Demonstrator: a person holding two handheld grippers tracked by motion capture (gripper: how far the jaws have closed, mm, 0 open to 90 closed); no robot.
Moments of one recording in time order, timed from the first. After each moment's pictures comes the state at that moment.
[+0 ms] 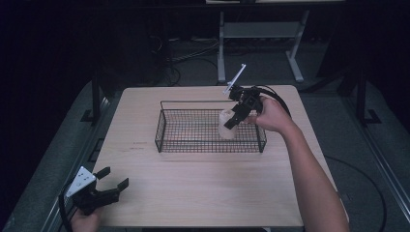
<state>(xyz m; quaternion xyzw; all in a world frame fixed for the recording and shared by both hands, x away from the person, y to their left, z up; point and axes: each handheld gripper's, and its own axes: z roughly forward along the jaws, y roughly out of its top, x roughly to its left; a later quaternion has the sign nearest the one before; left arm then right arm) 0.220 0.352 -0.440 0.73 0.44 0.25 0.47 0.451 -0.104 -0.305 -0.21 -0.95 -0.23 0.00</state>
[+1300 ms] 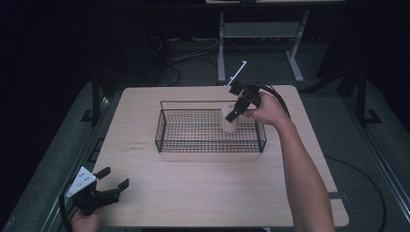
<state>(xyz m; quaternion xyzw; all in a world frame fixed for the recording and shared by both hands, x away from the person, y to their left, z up) 0.220 0.351 -0.441 0.73 0.44 0.25 0.47 0.487 -0.110 -0.322 -0.26 -0.94 -0.21 0.00</state>
